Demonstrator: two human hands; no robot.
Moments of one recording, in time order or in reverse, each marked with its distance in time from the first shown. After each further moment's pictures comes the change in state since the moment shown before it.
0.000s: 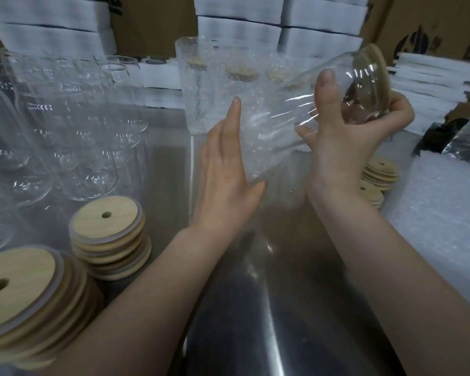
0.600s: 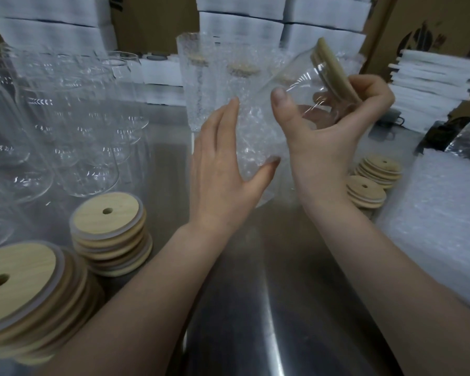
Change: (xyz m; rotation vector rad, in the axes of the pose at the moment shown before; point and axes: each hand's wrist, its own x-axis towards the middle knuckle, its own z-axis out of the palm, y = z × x) left_hand 0.002 0.005 -0.008 -0.003 0.052 -0.032; right_hand -0.017 0.009 -0.001 -0.174 -0.212 -0.327
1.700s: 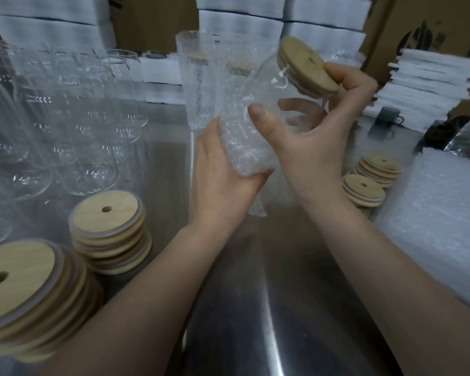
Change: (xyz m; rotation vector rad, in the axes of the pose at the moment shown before) left_hand 0.004 -0.004 0.005 -0.147 -0.025 -0.279; right_hand 0.001 -0.002 0.002 -0.006 -0.173 -0.111
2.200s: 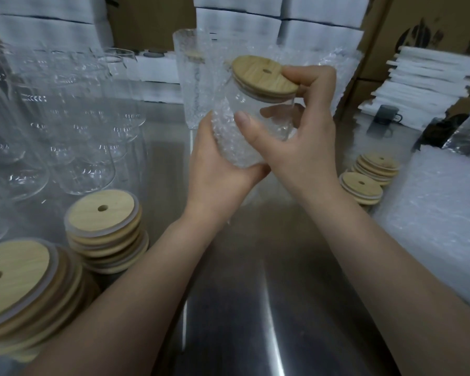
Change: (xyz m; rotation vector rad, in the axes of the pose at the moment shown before) left_hand -0.001 0.009 -0.006 -0.239 -0.012 -0.075; right_hand 0.000 -0.005 -0.002 -0.121 -0.216 0.017
